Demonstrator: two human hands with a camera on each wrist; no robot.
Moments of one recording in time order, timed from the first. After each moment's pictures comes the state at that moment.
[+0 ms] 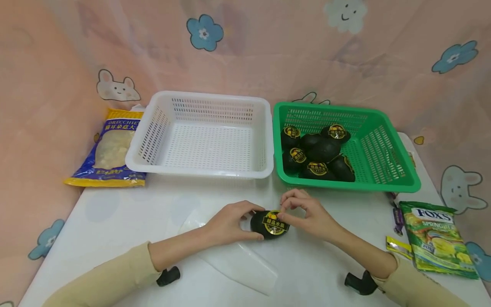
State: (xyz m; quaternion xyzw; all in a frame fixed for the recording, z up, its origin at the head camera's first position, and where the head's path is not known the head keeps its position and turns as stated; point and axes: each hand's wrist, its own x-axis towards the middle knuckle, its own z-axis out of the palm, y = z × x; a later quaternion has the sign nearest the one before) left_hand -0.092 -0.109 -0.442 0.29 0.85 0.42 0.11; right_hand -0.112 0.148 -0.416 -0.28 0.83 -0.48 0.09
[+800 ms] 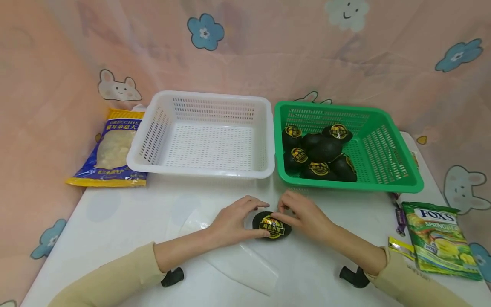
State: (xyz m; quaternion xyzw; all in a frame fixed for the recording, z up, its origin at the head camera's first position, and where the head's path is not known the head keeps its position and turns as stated) left_hand -0.088 -0.100 -0.442 0.29 0.87 0.39 0.02; right_hand -0.120 0.138 -0.423 -0.34 0.88 -0.32 0.04
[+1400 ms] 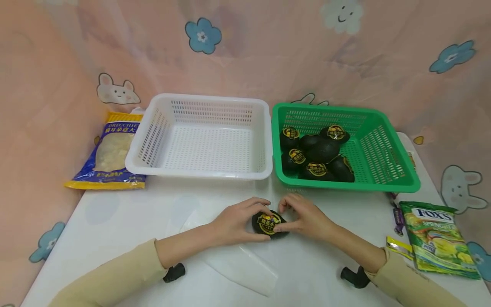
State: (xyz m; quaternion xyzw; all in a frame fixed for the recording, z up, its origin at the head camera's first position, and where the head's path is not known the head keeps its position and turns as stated) left_hand -0.097 -0.098 -0.443 0.38 0.84 0.38 0.00; right_hand -0.124 0.151 -0.438 -0.33 0.86 -0.37 0.09
